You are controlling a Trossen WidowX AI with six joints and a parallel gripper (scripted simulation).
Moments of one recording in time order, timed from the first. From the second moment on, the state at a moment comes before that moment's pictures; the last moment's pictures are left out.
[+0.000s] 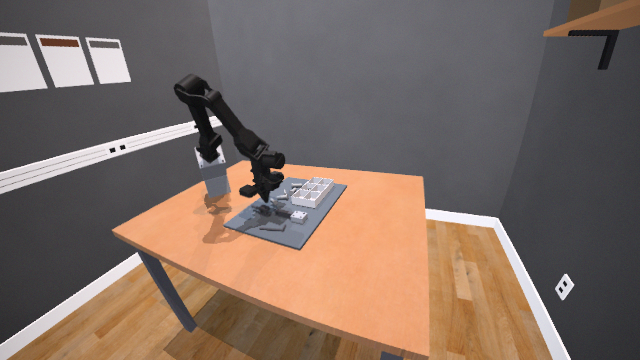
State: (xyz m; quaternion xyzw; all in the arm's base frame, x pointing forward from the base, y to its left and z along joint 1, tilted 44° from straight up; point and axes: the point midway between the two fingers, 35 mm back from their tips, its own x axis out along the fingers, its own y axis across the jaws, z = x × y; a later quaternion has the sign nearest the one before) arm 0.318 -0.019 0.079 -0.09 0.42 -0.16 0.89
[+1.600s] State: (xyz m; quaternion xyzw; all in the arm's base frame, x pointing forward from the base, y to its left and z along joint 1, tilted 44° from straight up) arm 0.323 -0.030 0.075 -0.09 0.42 -0.16 0.89
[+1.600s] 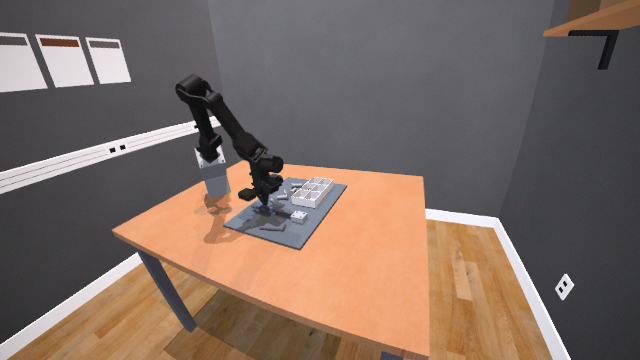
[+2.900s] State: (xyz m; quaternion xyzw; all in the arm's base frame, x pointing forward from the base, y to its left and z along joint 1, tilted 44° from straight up) arm 0.317 -0.038 0.082 -0.09 0.42 -0.16 0.89
